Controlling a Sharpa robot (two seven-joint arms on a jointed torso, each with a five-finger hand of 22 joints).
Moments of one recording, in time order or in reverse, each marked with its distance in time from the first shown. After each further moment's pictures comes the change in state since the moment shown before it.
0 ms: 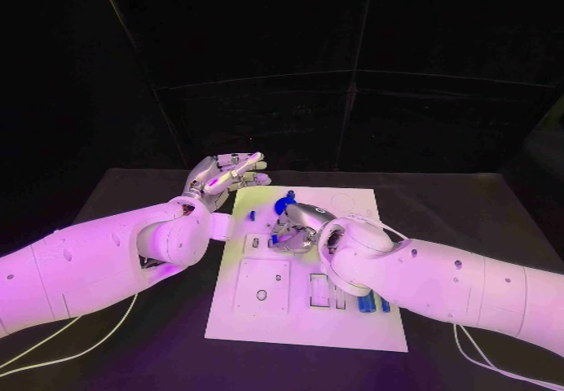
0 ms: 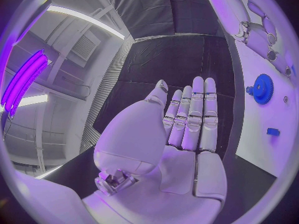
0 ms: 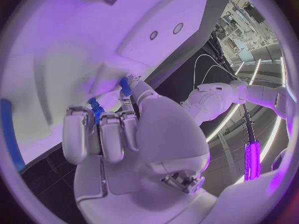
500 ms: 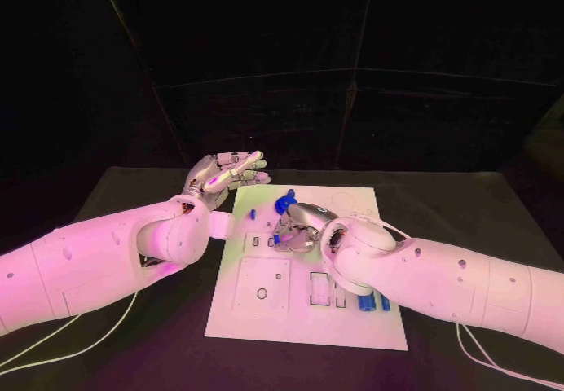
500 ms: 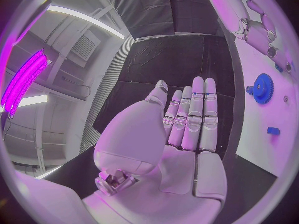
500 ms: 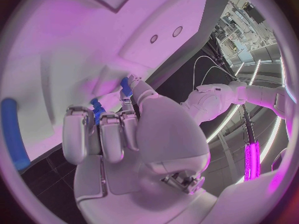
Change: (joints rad) left arm 0.000 -0.001 0.000 -0.001 0.000 0.000 0.000; left_hand 0.000 0.000 0.000 0.000 0.000 0.000 0.000 0.000 0.000 0.000 0.000 0.000 0.000 0.000 0.000 0.000 0.001 0.000 0.000 0.000 0.000 -0.001; right arm -0.001 -0.013 0.001 0.012 -0.003 0.014 -0.001; right_hand -0.004 -0.004 0.003 -0.003 0.000 -0.001 -0.002 -0.002 0.000 0.000 0.000 -0.005 0.000 0.000 0.000 -0.001 0.000 0.000 0.000 0.000 0.000 -0.003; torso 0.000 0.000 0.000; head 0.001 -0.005
